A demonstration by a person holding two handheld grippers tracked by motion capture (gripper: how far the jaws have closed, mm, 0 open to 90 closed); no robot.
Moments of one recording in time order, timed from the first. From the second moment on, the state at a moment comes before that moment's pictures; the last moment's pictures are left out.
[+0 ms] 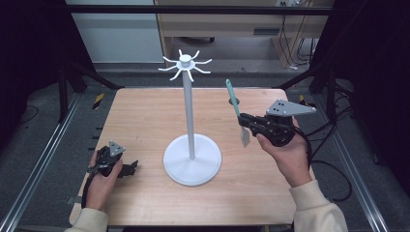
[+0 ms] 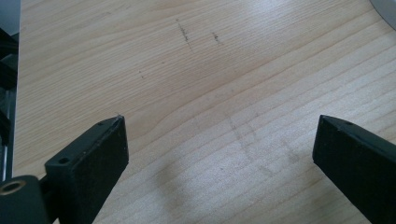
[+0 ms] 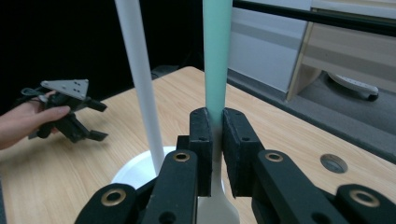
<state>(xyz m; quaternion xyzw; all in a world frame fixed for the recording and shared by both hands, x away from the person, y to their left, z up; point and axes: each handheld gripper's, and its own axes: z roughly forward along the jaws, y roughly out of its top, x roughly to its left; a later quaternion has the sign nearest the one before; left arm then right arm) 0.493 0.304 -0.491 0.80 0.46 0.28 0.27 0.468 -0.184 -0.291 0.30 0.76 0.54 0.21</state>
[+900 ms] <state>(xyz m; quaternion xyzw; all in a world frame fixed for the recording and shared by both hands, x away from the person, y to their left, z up) 0.493 0.304 -0.491 0.80 0.46 0.28 0.27 0.451 -0.160 -0.269 0.27 0.74 0.59 0.21</state>
